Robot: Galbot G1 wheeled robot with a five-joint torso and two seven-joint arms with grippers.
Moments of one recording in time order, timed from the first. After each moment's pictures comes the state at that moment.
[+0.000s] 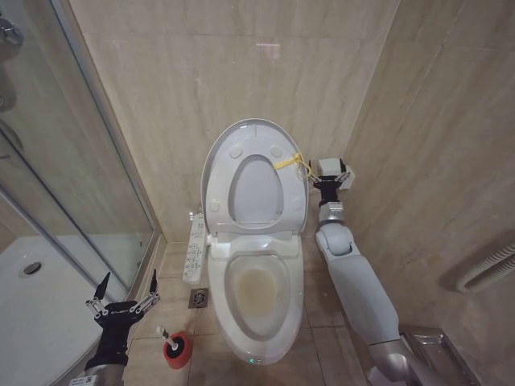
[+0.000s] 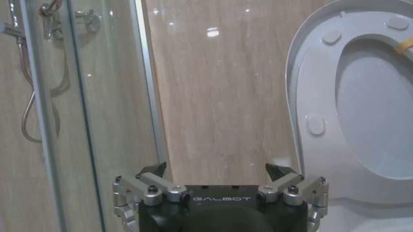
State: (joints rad) left arm 1.79 -1.22 -0.59 -2.23 -0.12 -0.22 -0.31; right arm -0.62 1.34 0.37 1.39 -0.03 0.25 0.28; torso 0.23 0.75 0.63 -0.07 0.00
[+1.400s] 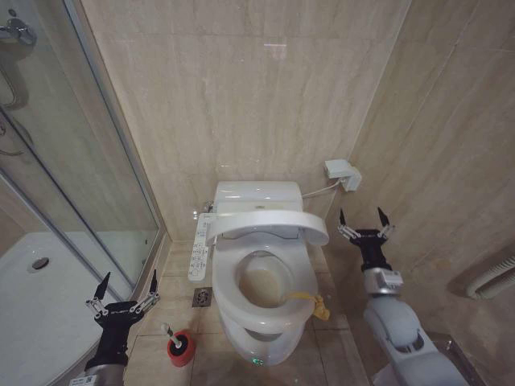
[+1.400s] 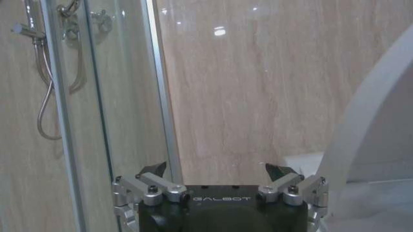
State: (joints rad) left arm 1.79 -1.22 -0.59 -2.23 -0.12 -0.22 -0.31; right arm -1.31 1.14 0.54 1.95 0.15 0.19 0.35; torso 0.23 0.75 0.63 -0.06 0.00
